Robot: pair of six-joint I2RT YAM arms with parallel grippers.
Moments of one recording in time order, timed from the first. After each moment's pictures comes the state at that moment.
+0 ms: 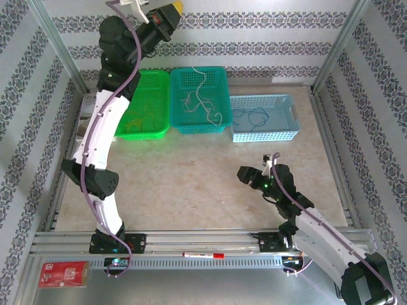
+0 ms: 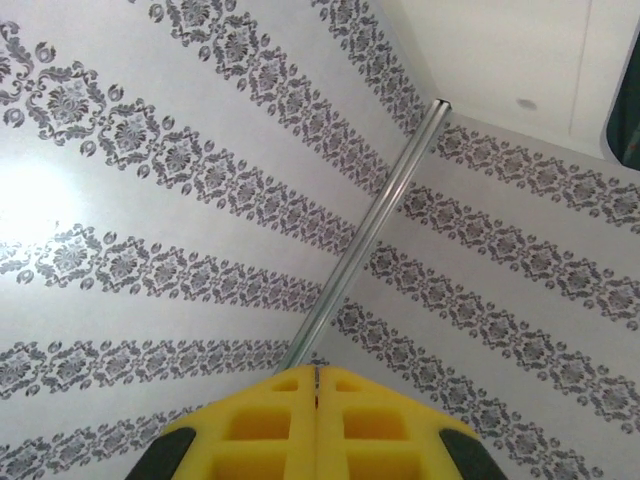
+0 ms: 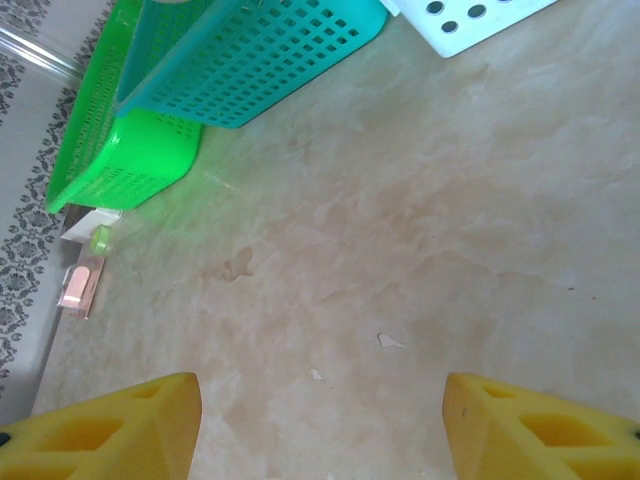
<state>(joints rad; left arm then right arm) -0.28 1.91 2.36 -0.05 0.43 -0.70 0.39 0.68 0.22 -0.03 -0.24 0.78</state>
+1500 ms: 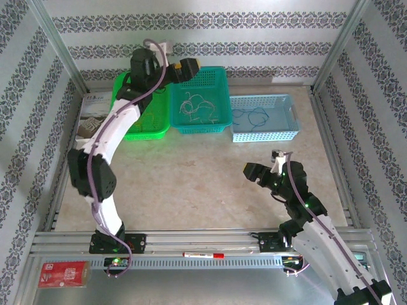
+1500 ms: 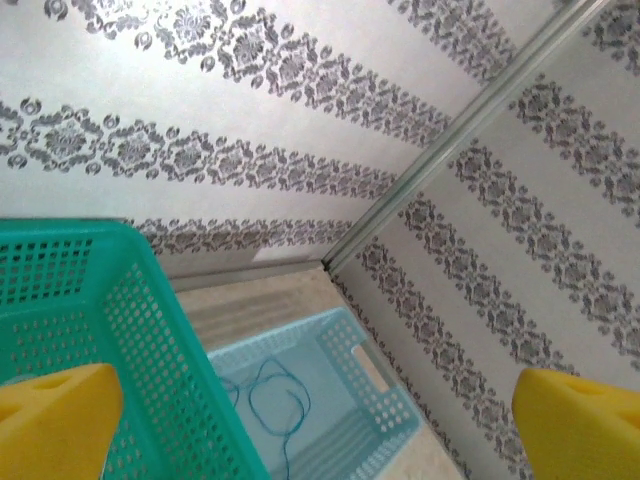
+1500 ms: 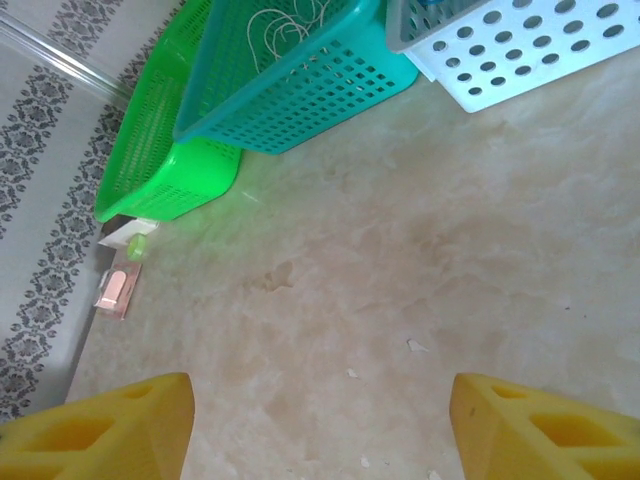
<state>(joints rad) -0.27 1.78 1.74 -0.13 0.48 -0.54 0.32 0.54 0.39 -0.31 -0.30 0.70</state>
